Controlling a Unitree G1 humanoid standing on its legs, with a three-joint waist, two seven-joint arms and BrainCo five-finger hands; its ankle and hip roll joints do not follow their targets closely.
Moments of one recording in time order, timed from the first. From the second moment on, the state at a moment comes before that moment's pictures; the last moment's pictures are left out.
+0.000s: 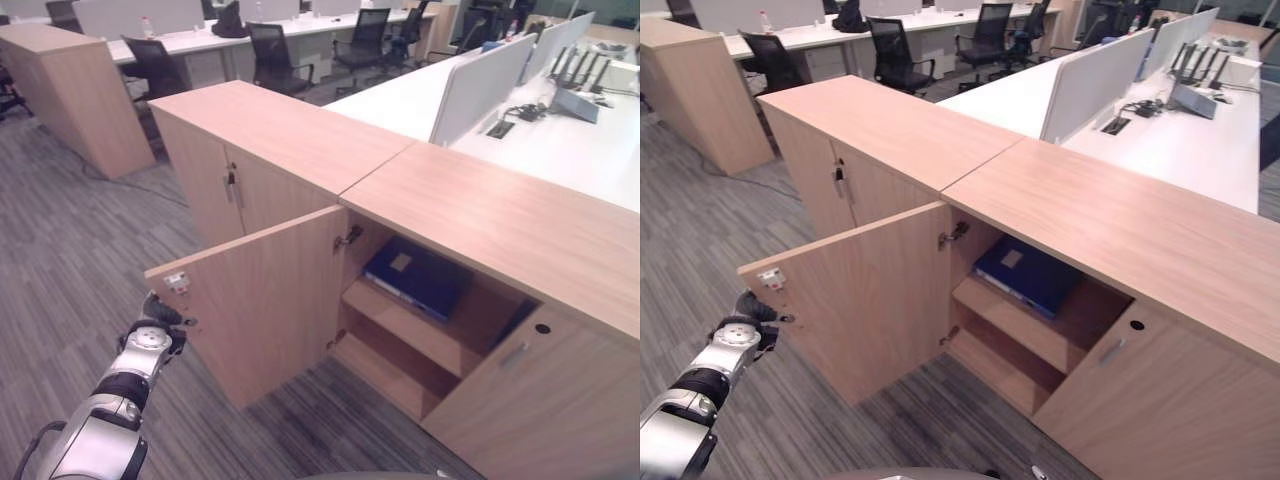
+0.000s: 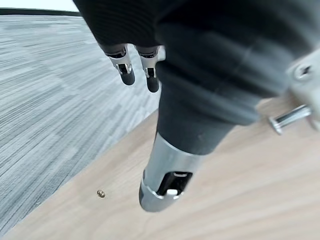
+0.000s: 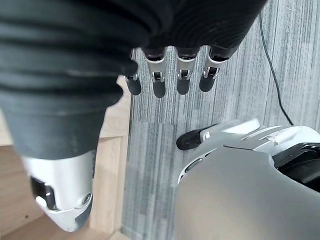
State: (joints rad) left arm -0.35 0.63 -0.34 0.80 -0.25 0.07 0.25; right arm 0.08 -0.19 0.03 1.33 0.65 0.03 -0.02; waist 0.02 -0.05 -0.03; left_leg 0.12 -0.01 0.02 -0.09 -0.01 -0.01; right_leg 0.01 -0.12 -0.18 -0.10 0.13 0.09
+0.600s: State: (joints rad) left arm -0.02 0.54 -0.70 0.10 -0.53 0.07 -0.26; right arm 0.04 -0.26 0.33 1.46 -0.21 0.08 0.07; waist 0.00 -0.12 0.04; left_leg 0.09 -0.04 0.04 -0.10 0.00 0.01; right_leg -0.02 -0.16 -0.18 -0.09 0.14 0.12
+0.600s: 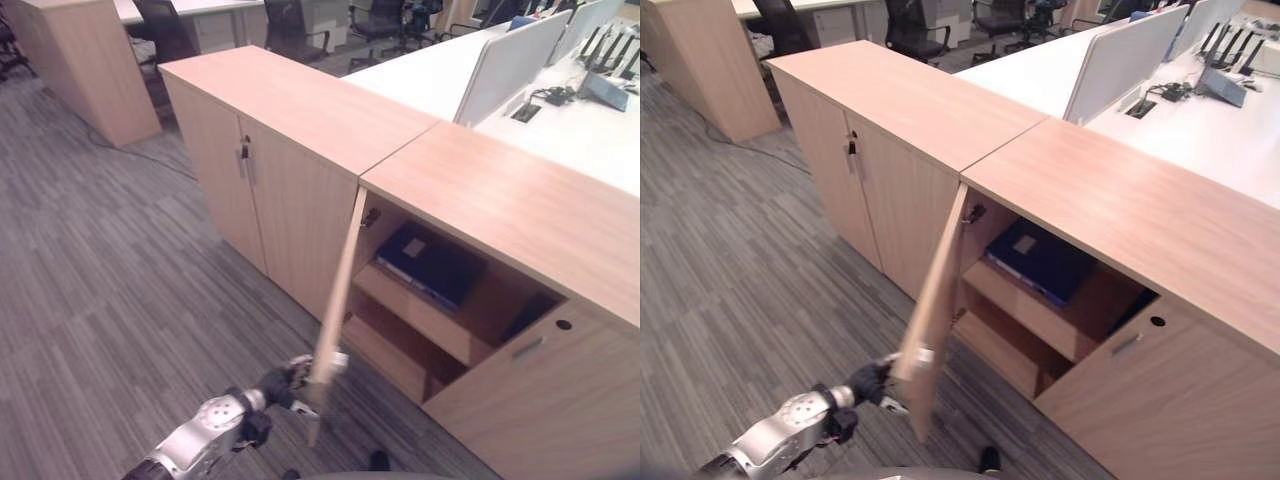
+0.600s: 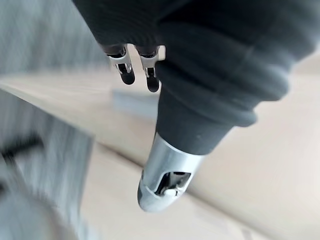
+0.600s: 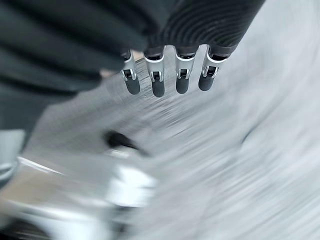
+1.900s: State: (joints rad) left arm 0.04 0.41 -0.39 0.28 -0.42 0.08 -0.19; right arm 0.07 -0.28 0.28 1.26 -0.13 0.09 0.06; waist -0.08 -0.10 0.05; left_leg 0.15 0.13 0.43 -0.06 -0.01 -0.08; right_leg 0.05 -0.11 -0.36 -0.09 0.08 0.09
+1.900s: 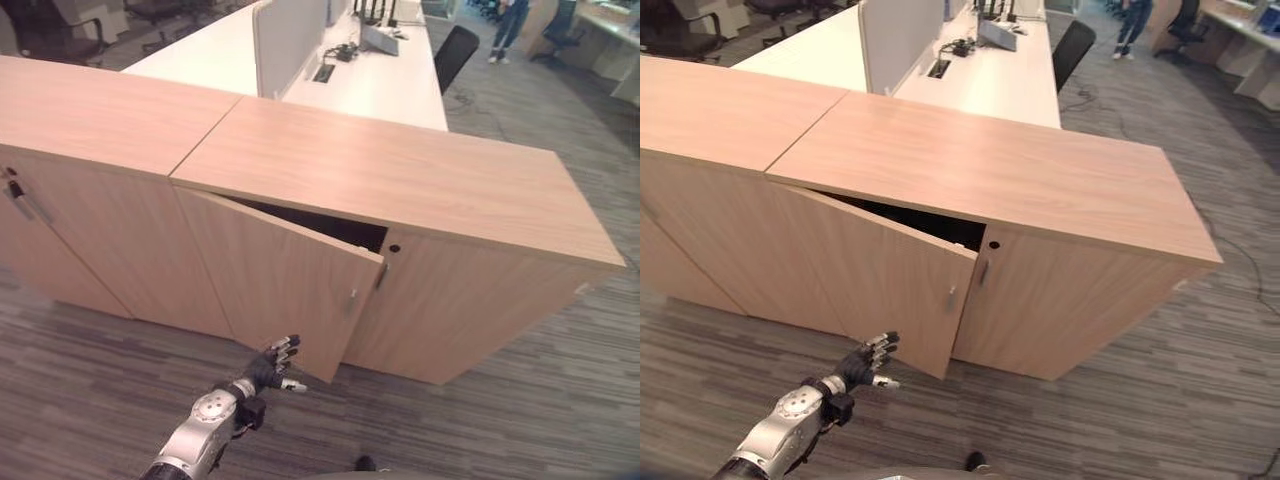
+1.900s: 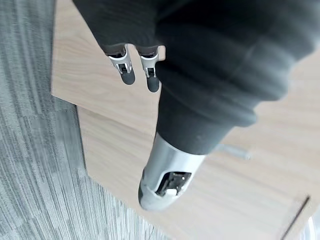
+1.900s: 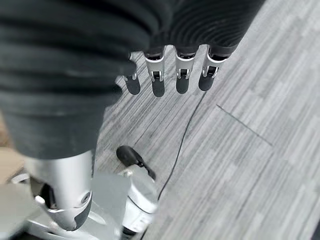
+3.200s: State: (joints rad) left arm 0.08 0.26 -0.16 1.20 -0.25 -0.04 0.02; right arm 0.06 -0.27 0.34 1.27 0.01 0.05 -0.03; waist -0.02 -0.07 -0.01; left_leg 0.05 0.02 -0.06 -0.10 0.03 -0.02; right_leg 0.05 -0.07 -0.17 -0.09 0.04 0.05
